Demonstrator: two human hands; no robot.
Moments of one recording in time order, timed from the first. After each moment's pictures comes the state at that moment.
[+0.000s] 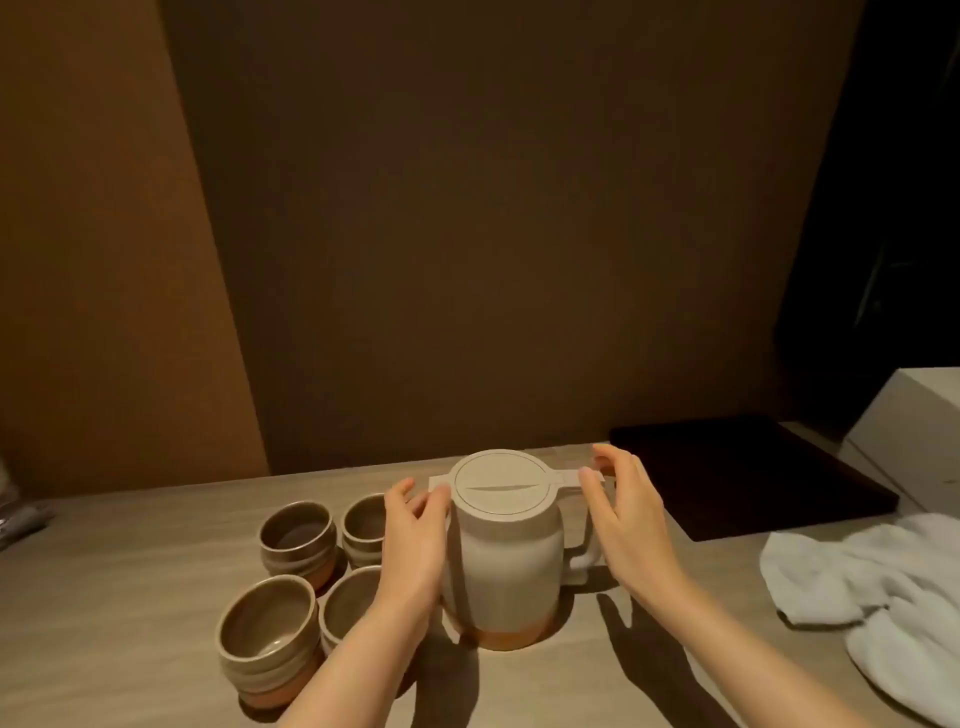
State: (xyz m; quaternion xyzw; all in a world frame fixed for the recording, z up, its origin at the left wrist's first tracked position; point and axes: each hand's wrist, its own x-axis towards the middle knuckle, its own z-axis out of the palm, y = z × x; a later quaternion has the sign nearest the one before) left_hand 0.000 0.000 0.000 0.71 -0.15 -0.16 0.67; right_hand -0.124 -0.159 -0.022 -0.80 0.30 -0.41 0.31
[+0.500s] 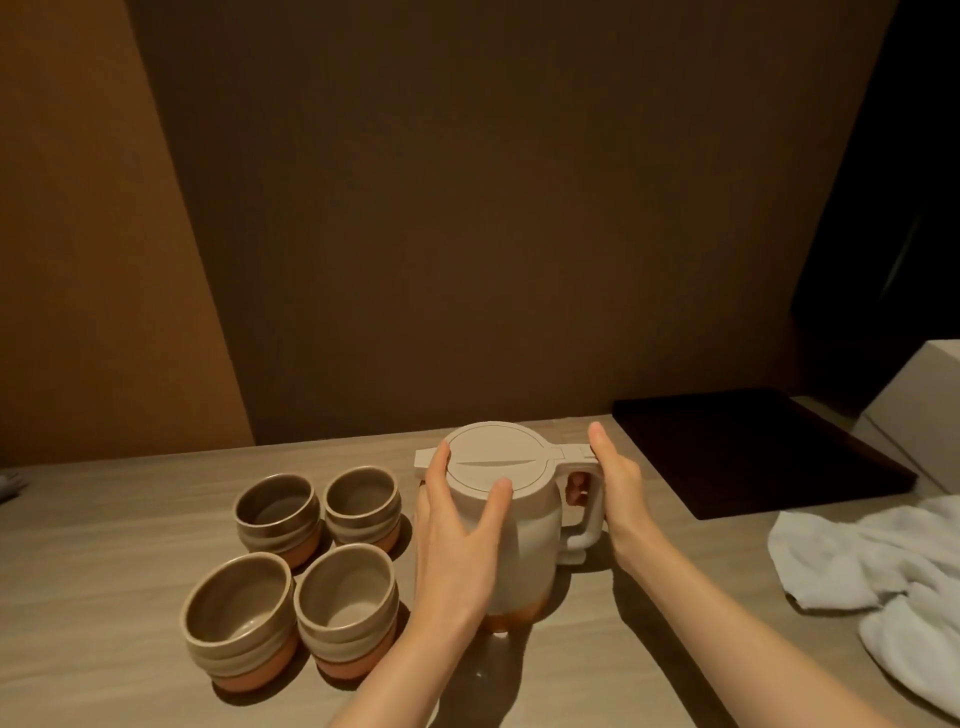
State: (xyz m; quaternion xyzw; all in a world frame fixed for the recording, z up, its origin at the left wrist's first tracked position) left_hand -0.028 -0.023 -0.030 0.72 -0.27 -0.10 0.63; right_hand -0.093 -0.182 -0.034 -0.61 0.33 -0.37 0.62
